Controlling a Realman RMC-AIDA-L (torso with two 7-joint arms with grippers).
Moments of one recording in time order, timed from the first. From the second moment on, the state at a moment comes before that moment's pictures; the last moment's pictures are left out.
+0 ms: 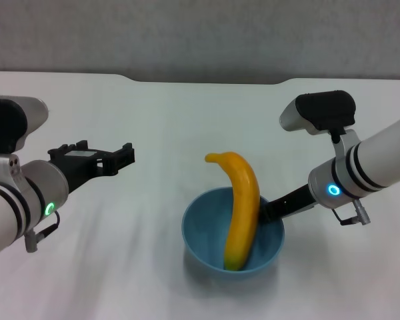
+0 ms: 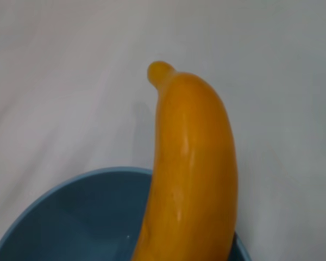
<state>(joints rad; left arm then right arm) -0.10 -2.04 -1.25 -1.56 -0.16 0.44 2.83 0.98 2.02 1.63 0.38 -2.14 0.89 -0.56</state>
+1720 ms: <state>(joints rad) -0.04 -2.04 -1.26 -1.53 -0.16 0.39 2.83 0.66 2.00 1.61 0.85 -2.16 0.95 -0.56</state>
